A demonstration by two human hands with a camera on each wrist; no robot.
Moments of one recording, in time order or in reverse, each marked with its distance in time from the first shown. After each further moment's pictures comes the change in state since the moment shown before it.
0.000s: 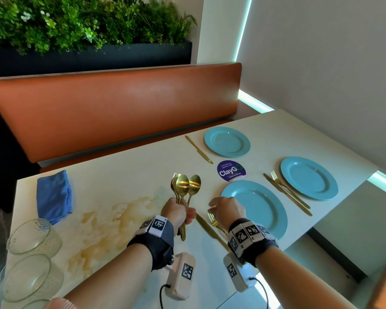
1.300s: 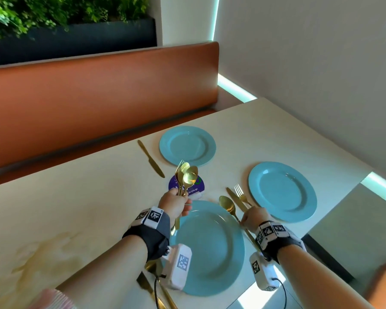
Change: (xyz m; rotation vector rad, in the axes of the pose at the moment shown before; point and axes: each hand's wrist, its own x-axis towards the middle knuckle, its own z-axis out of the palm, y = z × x) left_hand 0.097 0.063 0.202 0.087 -0.074 0.004; right_hand 0.158 0.262 -0.039 -0.120 -0.225 0.293
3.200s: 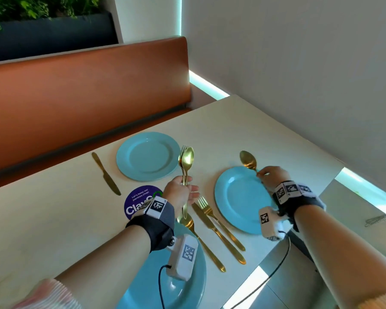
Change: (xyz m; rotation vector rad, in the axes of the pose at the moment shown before) left_hand 0.036 0.060 0.130 -0.097 -0.121 0.022; right_hand 0.090 0.111 -0.139 0.262 0.222 0.043
